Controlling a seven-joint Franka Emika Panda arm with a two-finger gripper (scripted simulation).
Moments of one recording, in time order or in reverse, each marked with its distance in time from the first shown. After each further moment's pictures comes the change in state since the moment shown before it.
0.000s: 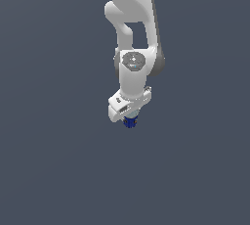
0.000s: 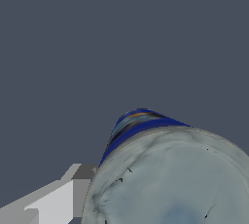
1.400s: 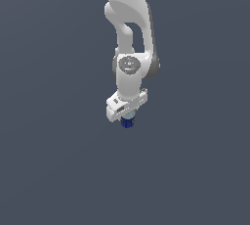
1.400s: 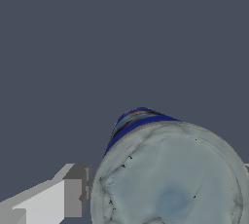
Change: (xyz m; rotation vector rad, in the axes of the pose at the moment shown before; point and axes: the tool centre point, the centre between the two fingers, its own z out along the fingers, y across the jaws) arm -0.019 0.001 0.026 -0.002 0.003 0.000
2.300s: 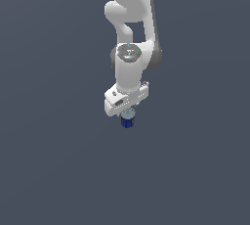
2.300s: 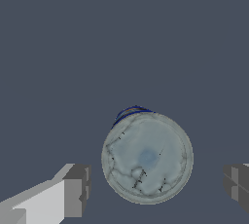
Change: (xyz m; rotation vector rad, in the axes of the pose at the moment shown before) arm 0.000 0.003 -0.042 -0.001 -0.001 0.028
